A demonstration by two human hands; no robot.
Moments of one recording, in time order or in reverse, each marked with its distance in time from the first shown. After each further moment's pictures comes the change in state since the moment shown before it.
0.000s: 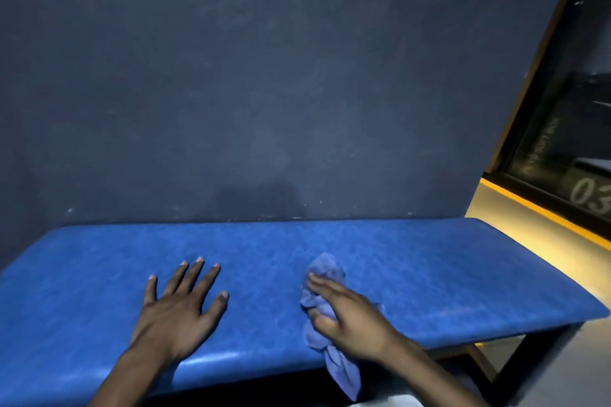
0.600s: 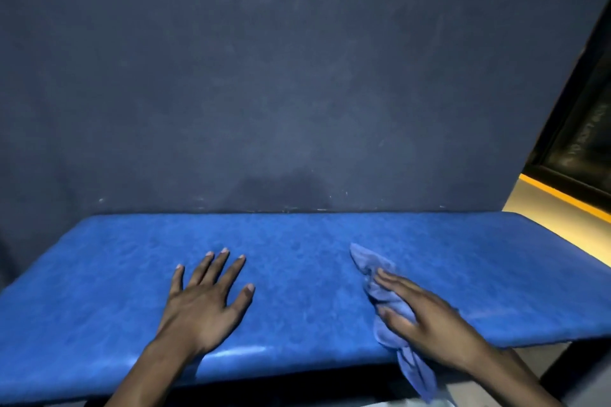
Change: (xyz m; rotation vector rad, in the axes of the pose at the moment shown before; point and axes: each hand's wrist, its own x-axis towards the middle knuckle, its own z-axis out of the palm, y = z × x) left_hand 0.000 -0.006 0.001 0.000 0.023 0.014; right_hand -0.031 0.058 -0.016 0.024 0.056 0.061
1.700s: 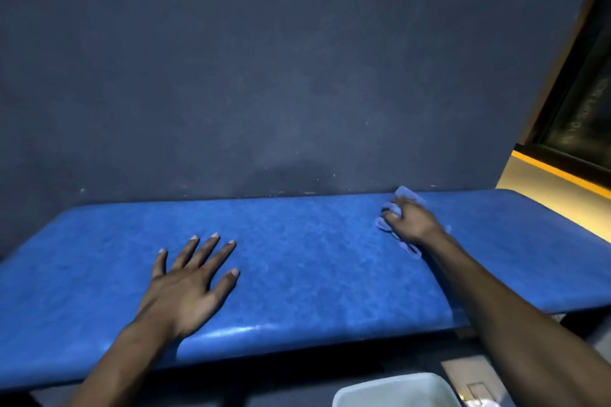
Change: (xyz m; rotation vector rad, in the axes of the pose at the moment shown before) left_hand -0.001 0.004 -0.001 0.035 -0.026 0.052; right_hand 0.114 0.077 -0.041 0.094 0.088 0.333
